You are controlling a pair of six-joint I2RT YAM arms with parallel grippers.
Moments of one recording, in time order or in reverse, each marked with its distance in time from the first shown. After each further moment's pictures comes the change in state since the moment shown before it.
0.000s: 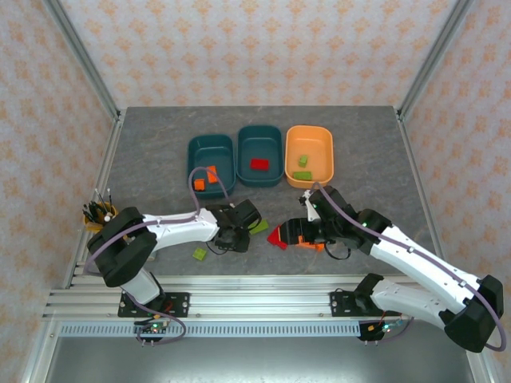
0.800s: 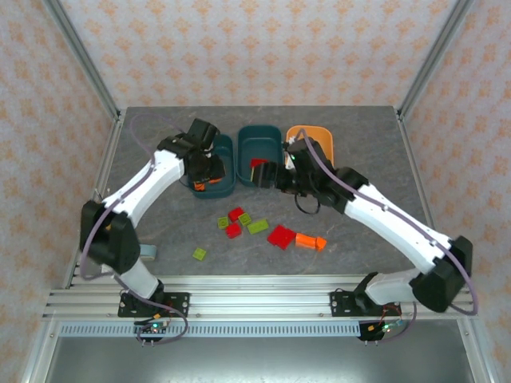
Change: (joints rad) left arm 0.522 0.069 0.575 -0.305 0.106 0.120; right arm -0.039 0.392 0.473 0.168 0.134 0.113
